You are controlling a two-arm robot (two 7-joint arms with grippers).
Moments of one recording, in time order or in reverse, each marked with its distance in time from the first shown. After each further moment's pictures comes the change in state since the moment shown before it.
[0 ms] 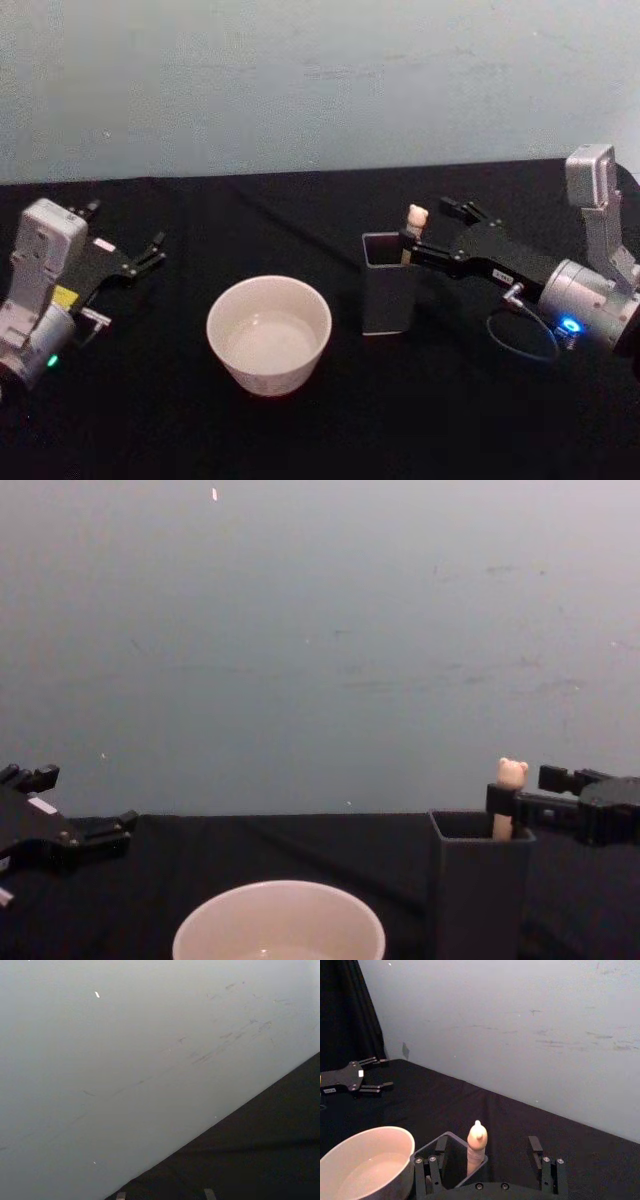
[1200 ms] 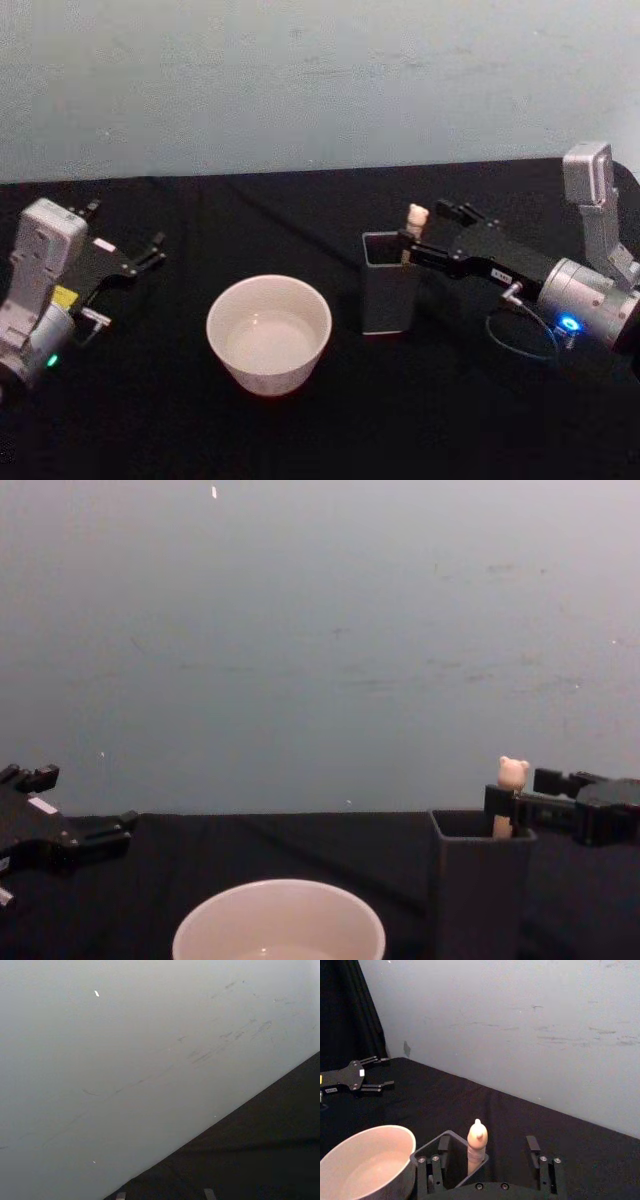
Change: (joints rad) left arm 0.000 0.000 0.000 0.000 0.000 0.000 0.000; right arm 0.010 0.003 -0.009 0.004 0.012 0.019 0.003
